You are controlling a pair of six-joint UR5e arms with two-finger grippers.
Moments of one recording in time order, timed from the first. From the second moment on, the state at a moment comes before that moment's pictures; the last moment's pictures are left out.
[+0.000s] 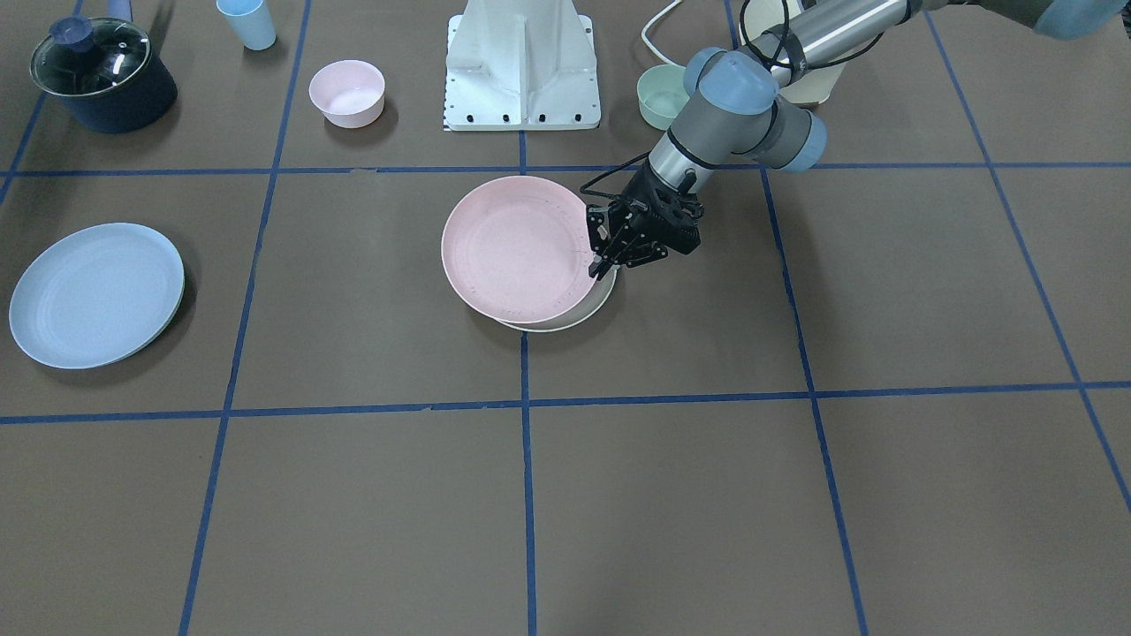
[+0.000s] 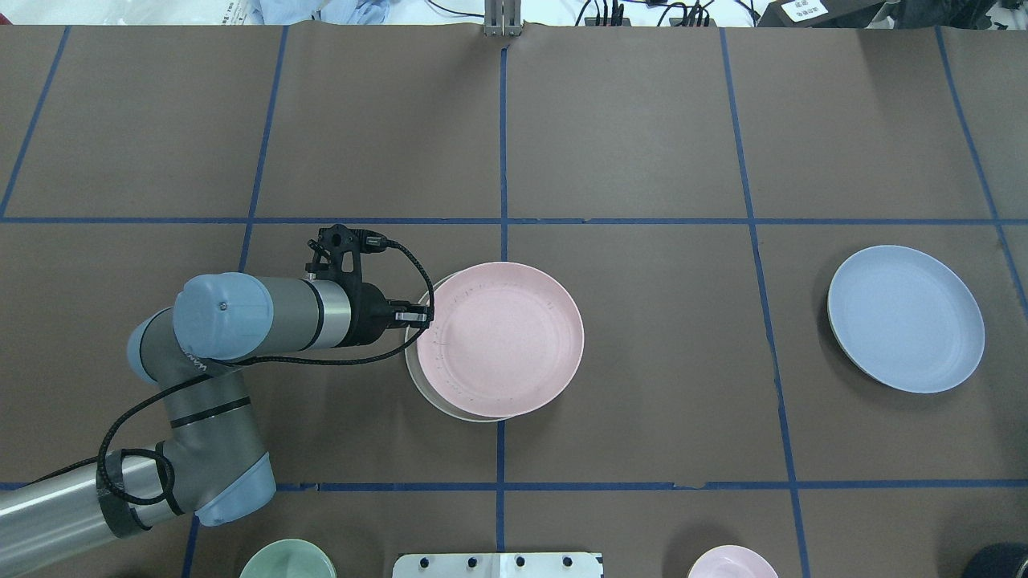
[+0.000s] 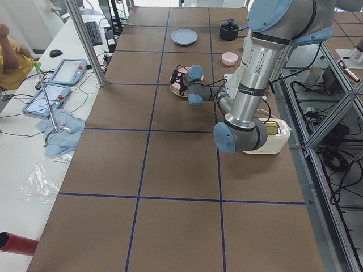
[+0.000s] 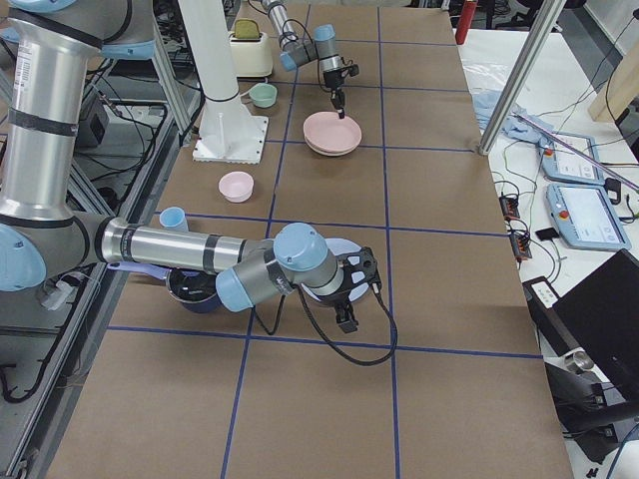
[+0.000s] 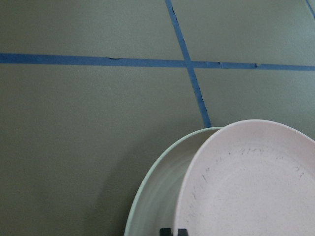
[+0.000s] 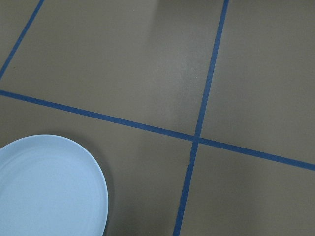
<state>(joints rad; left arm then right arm) -0.47 -1.98 -1.63 -2.43 -1.72 -1.19 1.59 -1.82 1.73 -0.99 2.39 0.11</state>
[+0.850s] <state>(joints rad) -0.48 -1.95 -1.64 -2.43 -1.71 -1.19 1.59 -1.82 1.73 -0.99 2.39 0.11</state>
